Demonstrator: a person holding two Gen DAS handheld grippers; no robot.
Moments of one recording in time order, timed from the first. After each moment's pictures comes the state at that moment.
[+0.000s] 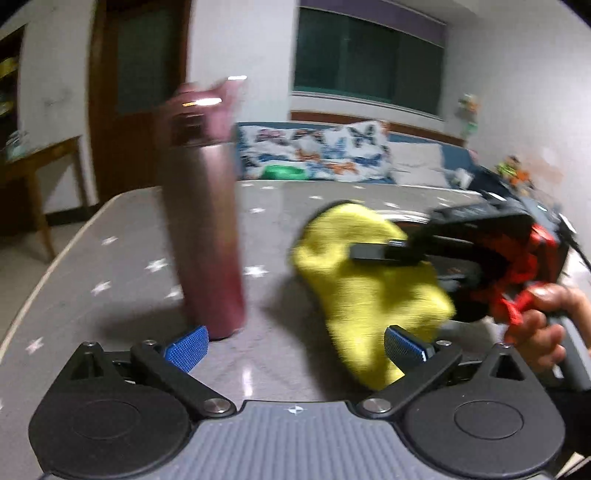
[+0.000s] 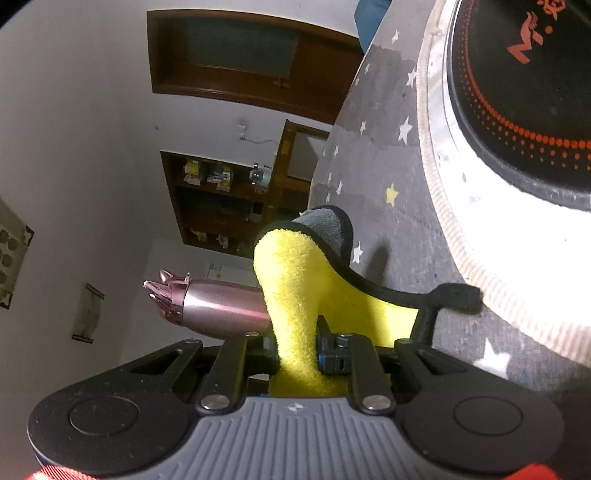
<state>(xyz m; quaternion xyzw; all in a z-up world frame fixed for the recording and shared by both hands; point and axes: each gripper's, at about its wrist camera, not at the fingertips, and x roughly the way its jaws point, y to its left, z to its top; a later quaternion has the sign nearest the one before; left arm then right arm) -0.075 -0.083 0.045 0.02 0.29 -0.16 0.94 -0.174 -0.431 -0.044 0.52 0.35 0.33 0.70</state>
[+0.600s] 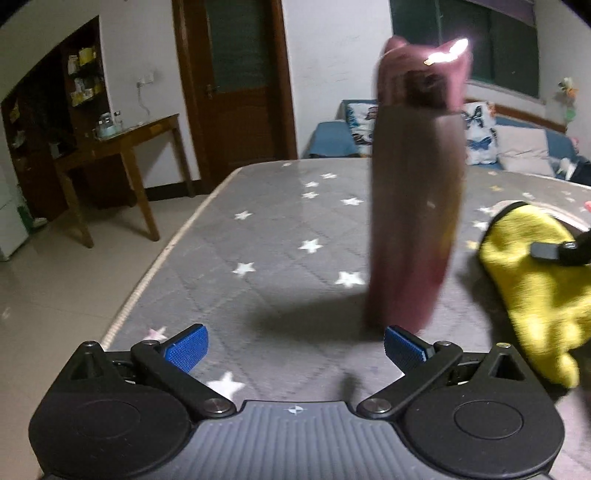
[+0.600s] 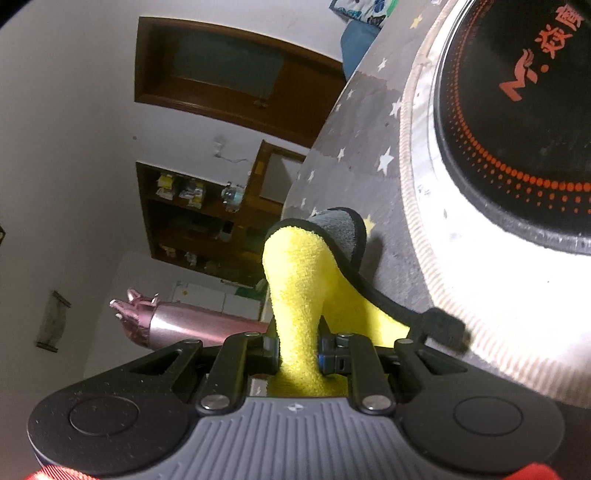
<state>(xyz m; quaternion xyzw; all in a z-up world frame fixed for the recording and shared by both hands) -0.029 -0.024 0.032 0.04 0.33 0.00 0.94 -0.162 -0.432 -0.048 0.50 0.35 0.28 0.74</state>
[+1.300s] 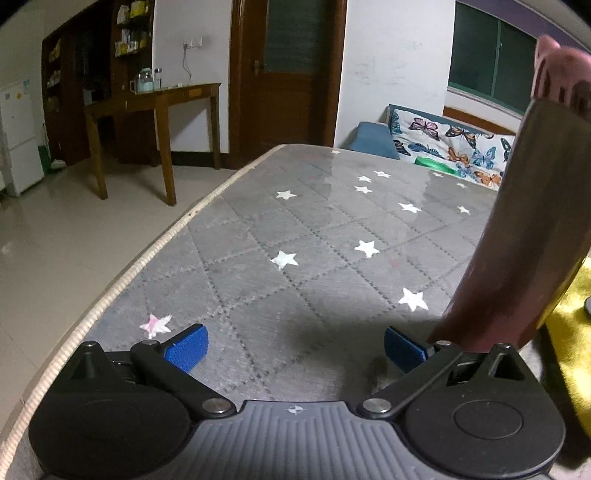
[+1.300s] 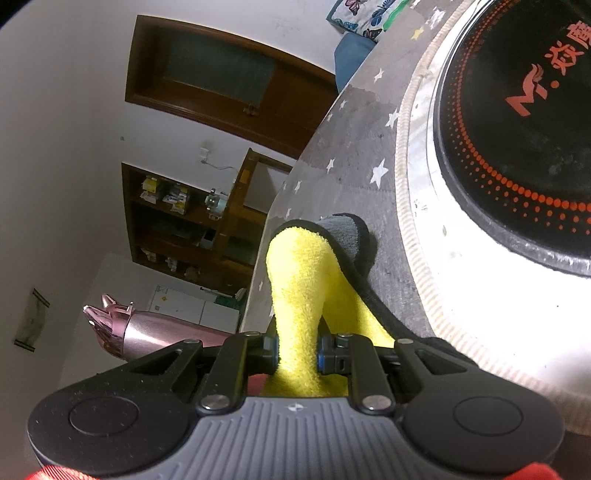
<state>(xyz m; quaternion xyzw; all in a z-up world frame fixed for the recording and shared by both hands) 0.005 0.013 0.005 -0.04 0.33 0.05 0.94 -0.153 -0.425 -0.046 0.47 0.35 0.25 0.77</state>
